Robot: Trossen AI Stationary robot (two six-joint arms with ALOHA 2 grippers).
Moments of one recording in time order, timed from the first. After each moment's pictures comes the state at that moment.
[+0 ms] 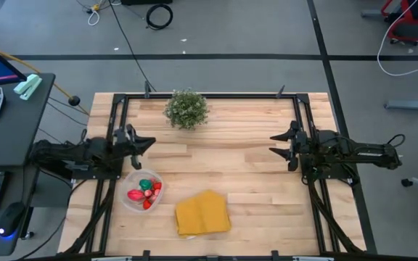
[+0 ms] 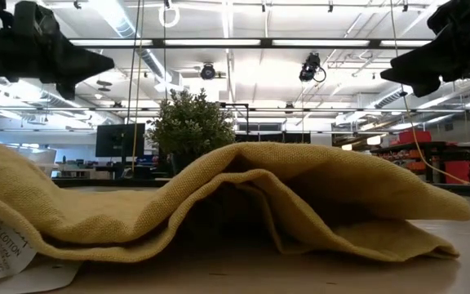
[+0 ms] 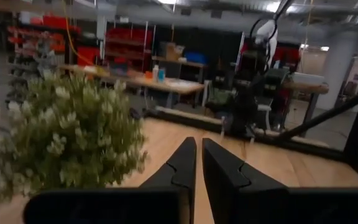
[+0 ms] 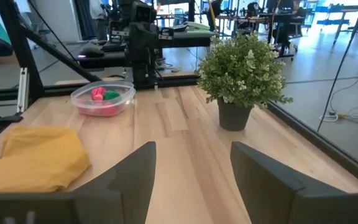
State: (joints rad) left arm -0.10 0.02 0.01 0.15 -0.44 -0.12; right arm -0.04 0.09 0.20 -0.23 0.12 0.06
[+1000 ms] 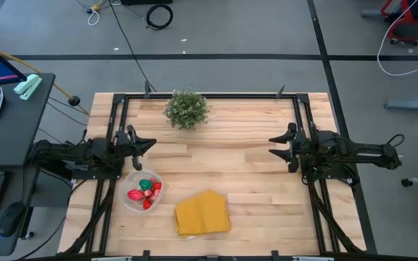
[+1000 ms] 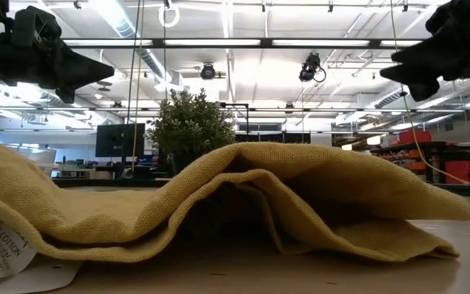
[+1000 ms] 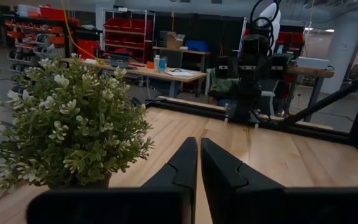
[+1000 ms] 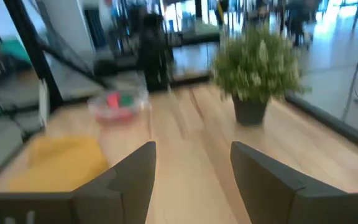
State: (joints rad) left arm -0.10 0.02 0.01 0.09 -0.43 -0.10; right arm -0.04 0.09 0.18 -0.18 0.07 0.16
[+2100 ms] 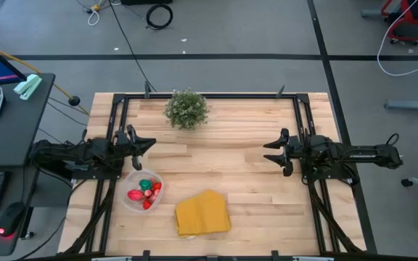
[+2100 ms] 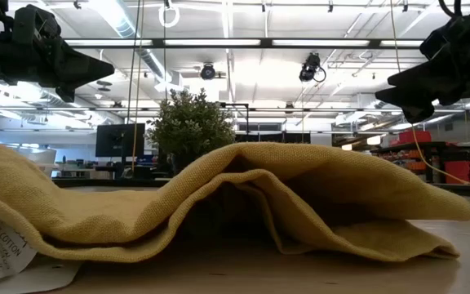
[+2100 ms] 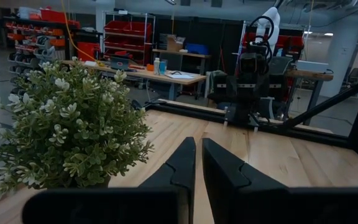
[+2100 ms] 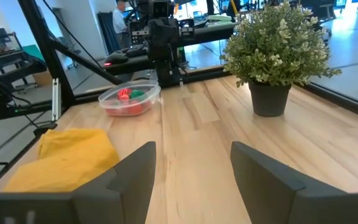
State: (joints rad) left arm -0.10 0.02 0.01 0.11 -0.43 -0.10; right arm -0.04 0.12 0.01 0.02 0.02 0.19
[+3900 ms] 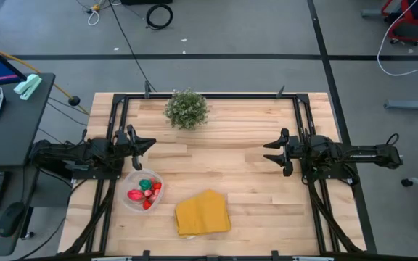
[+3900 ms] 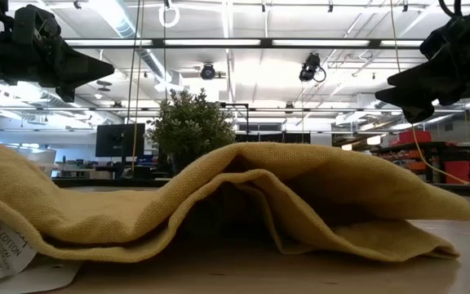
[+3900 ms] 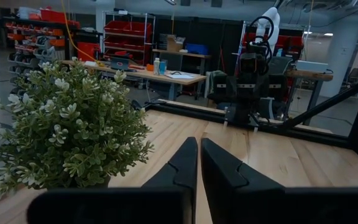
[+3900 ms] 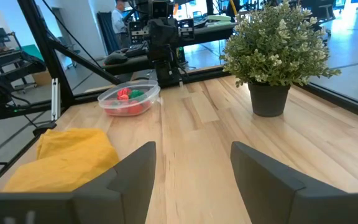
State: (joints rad) left arm -0.10 0.02 0.01 0.11 -0.43 -0.10; right arm -0.04 0.12 0.01 0.02 0.02 0.19
